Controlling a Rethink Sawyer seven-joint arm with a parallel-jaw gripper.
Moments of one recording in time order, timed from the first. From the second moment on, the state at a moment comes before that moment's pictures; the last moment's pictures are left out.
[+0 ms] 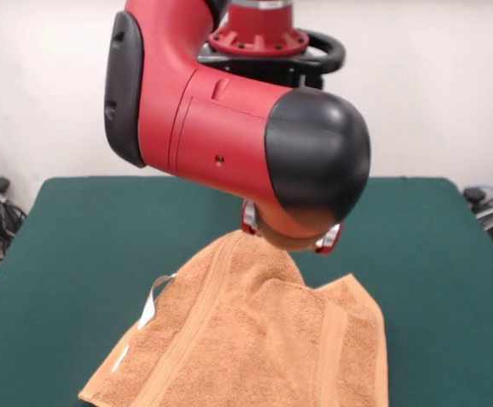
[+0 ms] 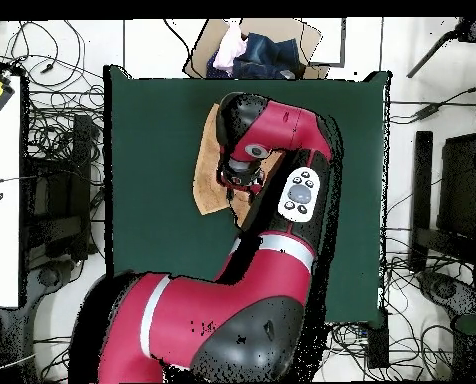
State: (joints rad) arm -0.07 -0.14 -0.32 0.92 0.20 1.48 1.66
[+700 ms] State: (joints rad) arm -0.05 -0.05 -0.32 0.78 0.24 1.22 1.75
